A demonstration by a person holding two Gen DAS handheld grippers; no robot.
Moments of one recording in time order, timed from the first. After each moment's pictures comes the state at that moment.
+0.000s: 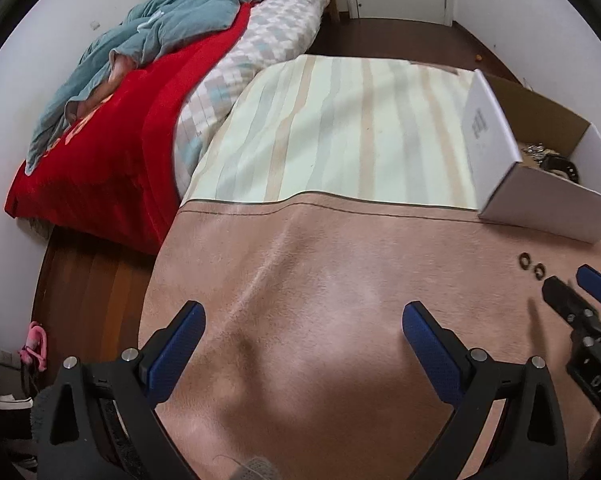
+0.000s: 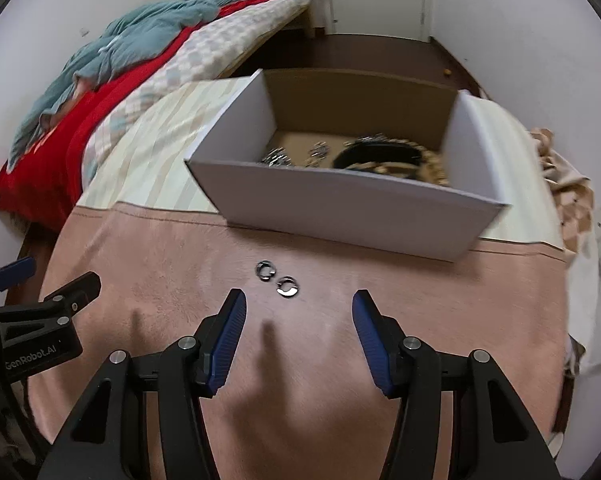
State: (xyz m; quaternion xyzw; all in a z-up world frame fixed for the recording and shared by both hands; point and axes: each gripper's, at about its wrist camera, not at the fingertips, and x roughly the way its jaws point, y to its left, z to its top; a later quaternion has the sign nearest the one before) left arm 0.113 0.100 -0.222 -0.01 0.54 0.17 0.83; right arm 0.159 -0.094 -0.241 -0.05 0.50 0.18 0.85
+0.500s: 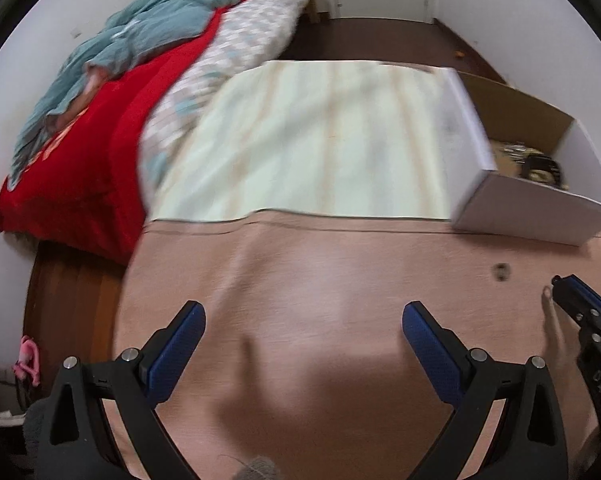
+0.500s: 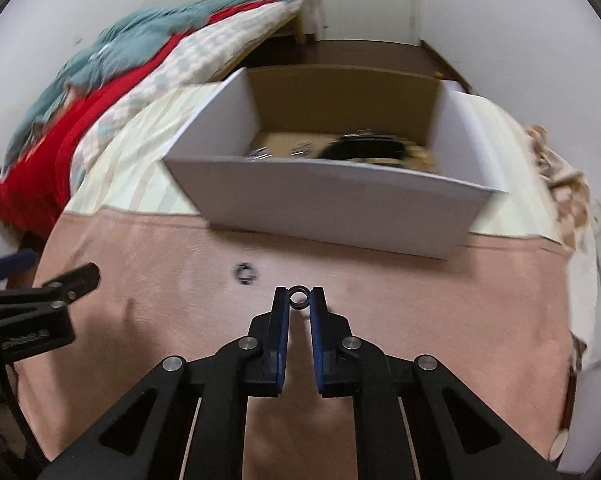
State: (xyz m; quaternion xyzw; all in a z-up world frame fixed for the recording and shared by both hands) left arm 0.133 0.072 -0.223 -0.01 0.54 0.12 0.83; right arm 0.162 -0.116 -0.243 -0.03 0.49 0.15 0.86
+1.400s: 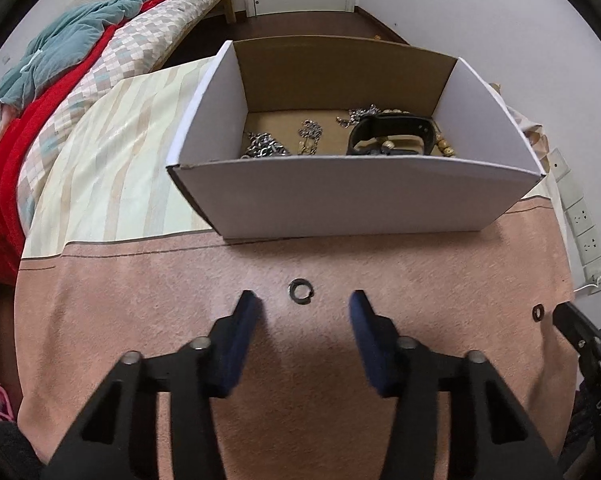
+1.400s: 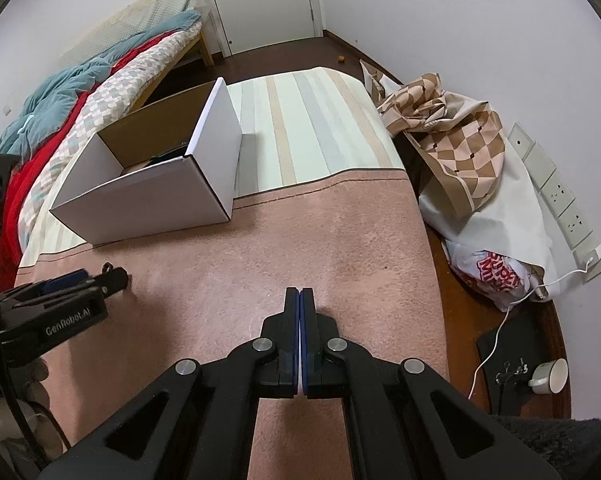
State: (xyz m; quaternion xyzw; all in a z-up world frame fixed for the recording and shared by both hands) left arm 0.165 -0.033 -0.246 -0.02 0.55 0.00 0.84; right arm 0.145 -0.244 -0.239 0.04 0.49 0.03 0.87
